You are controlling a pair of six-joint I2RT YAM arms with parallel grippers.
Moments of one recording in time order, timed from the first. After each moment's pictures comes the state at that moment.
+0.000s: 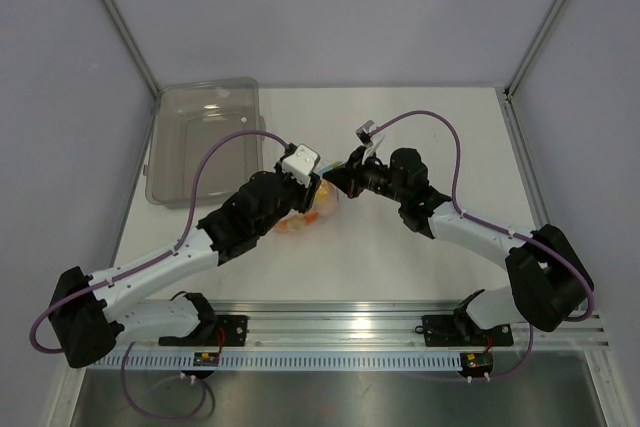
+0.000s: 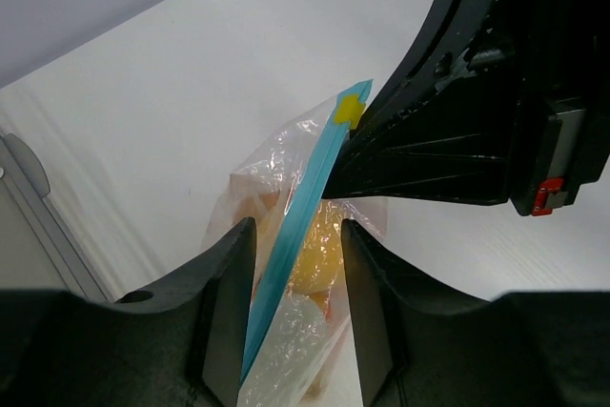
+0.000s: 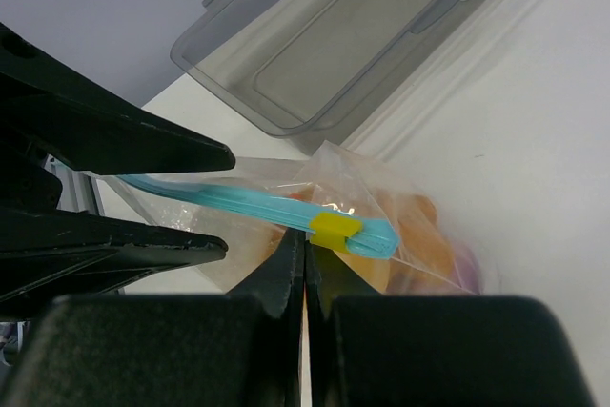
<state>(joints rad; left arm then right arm) -0.88 1.10 0.80 0.04 -0.27 0.01 0.63 1.40 0.77 0.54 -0.40 0.32</state>
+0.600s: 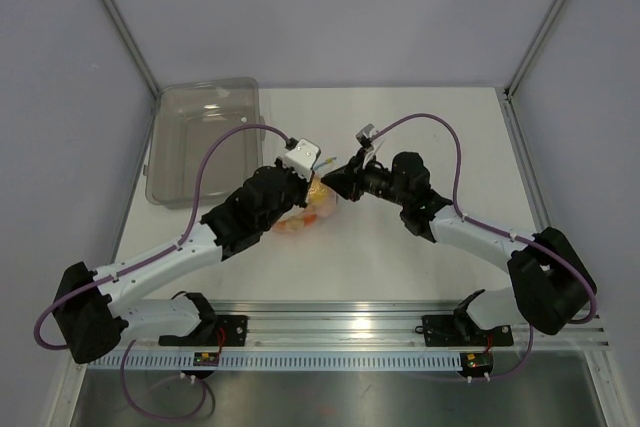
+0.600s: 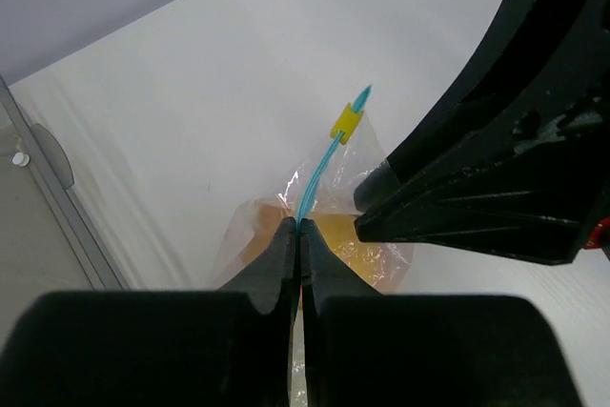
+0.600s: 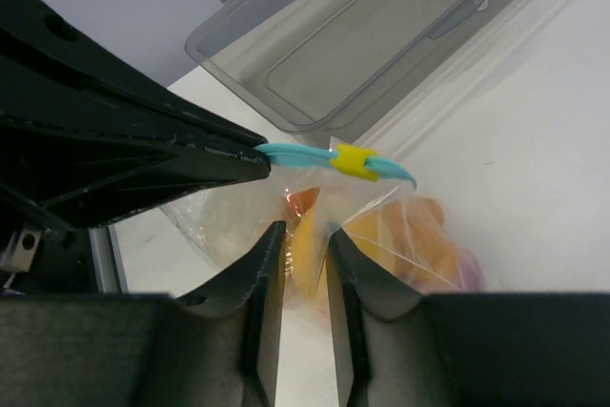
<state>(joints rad) -0.87 1.14 0.84 0.02 -0.32 0.01 0.64 1.38 0.74 0.57 -0.42 0.31</state>
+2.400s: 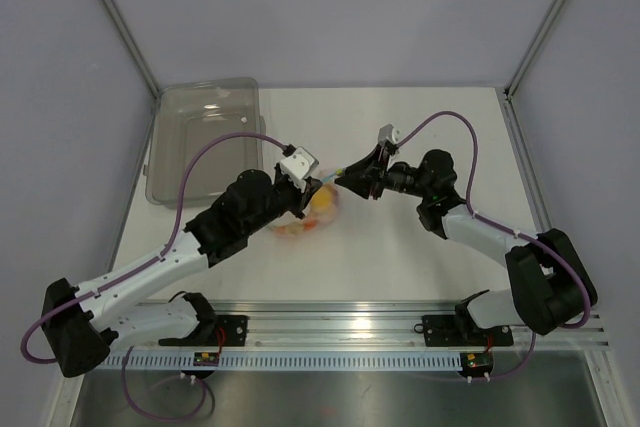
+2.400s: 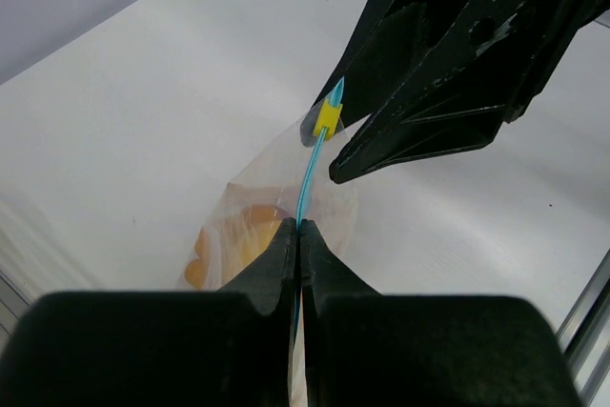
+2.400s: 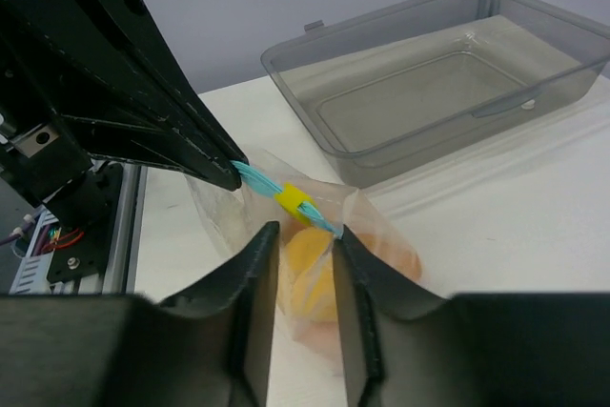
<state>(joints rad) -0.87 1.03 0.82 -0.01 -0.05 0.01 0.46 1.38 0.67 0.86 -0.86 0.24</state>
